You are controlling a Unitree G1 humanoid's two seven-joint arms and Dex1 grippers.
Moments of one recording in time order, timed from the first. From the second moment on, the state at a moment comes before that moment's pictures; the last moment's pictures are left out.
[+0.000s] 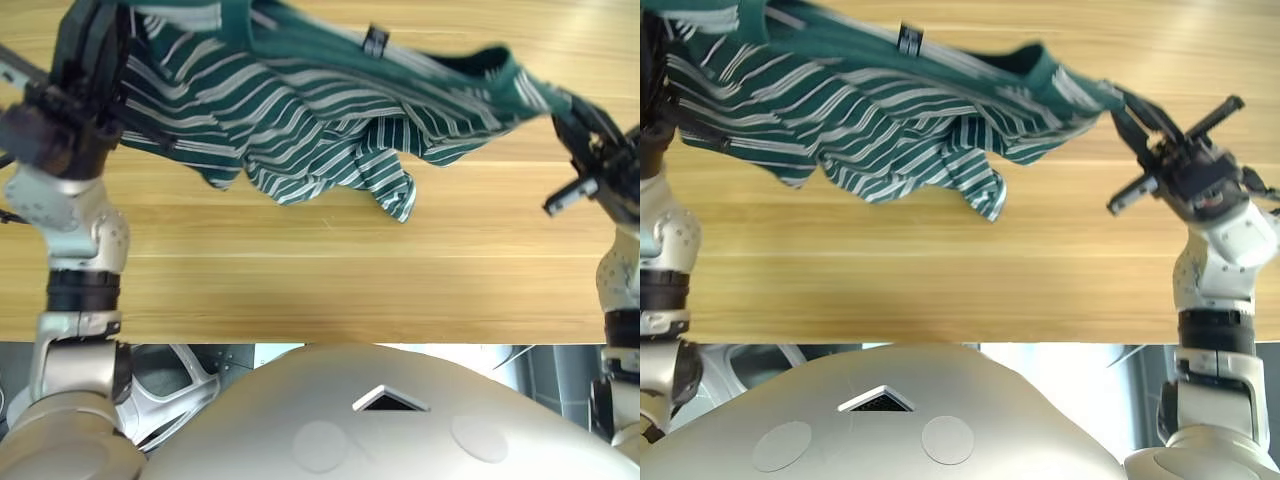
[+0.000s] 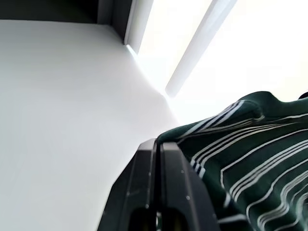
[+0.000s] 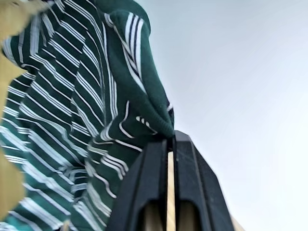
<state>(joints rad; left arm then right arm) -0.01 0.72 -0.04 -0.06 -0.76 -0.93 -0.84 0.19 -0.77 -0.09 0.05 0.64 -0.91 0.99</state>
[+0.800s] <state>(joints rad) -1.11 0.68 -0.18 0.86 -0.12 -0.64 -0.63 -1.03 -0.68 0.10 0.77 -0.11 -0.51 0.46</state>
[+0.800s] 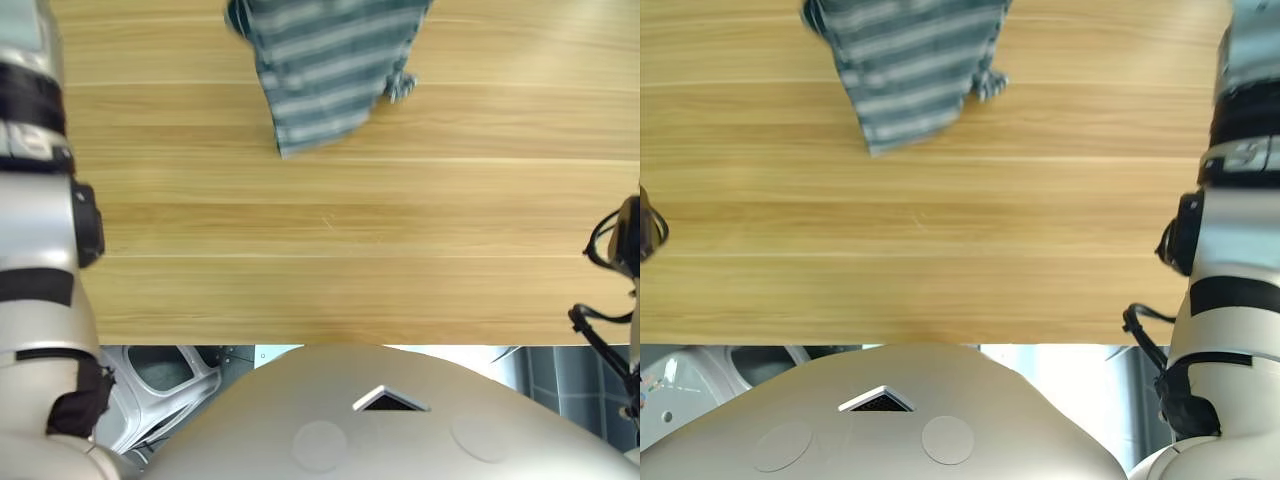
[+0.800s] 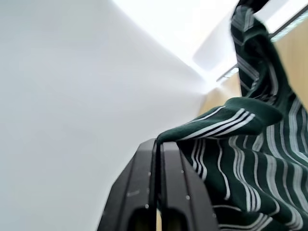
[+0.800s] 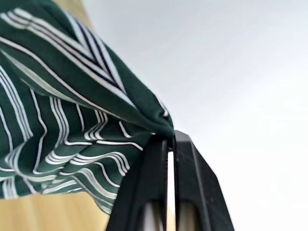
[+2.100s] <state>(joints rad) 0.22 1.12 -0.43 0.11 -0.26 -1.06 -0.89 0.22 -1.01 0.36 0.25 0.02 -0.89 0.92</state>
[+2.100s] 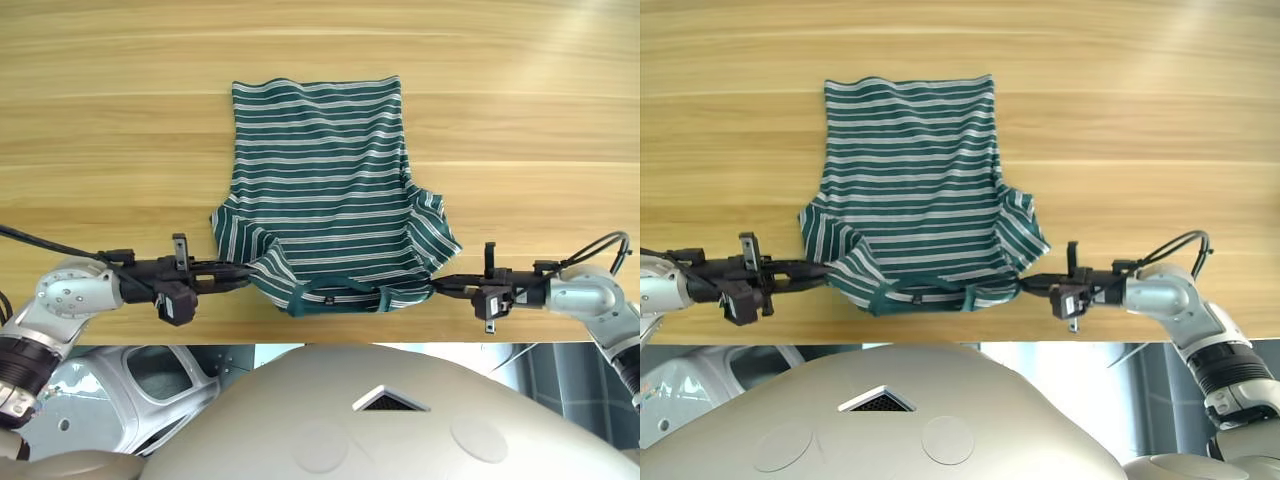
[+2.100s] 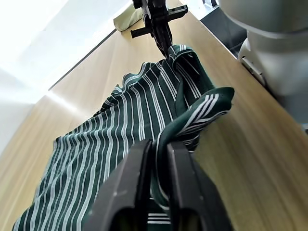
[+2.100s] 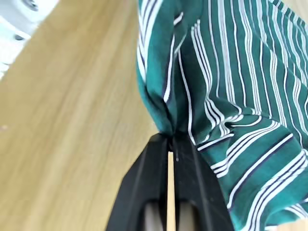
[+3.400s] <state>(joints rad) 0.18 0.93 -0.12 0.38 -0.42 -0.93 -1.25 0.29 -1.06 0.14 0.18 0.12 -0.77 1.05</state>
